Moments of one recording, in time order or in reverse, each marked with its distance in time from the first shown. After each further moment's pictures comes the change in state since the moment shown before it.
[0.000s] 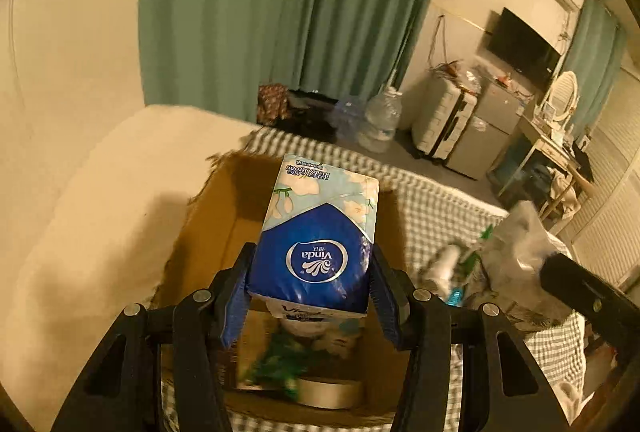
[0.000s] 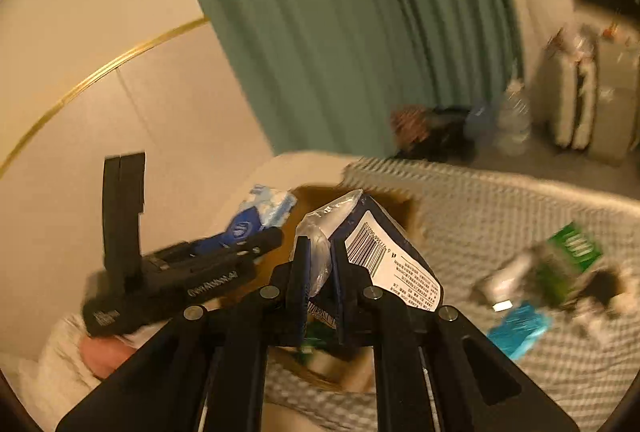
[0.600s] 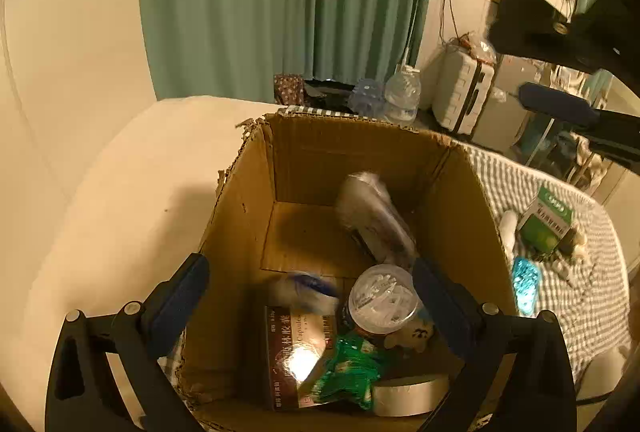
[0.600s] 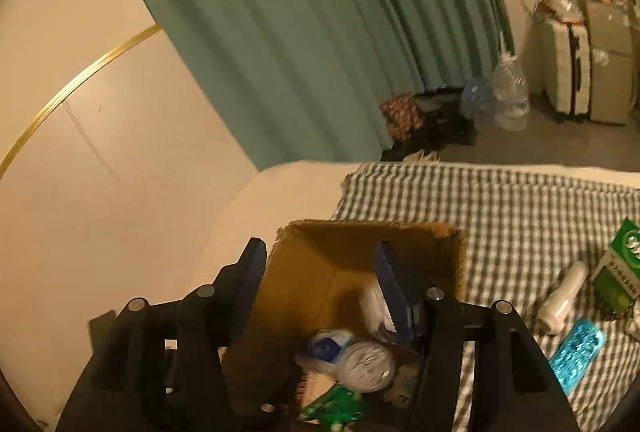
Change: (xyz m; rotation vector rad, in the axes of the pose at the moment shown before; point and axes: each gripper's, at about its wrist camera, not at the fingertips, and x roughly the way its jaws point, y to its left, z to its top) left arm 0.053 0.020 -0.032 0.119 0.019 0.098; right arm 0.099 -0.010 0.043 0.119 -0.031 -0.065
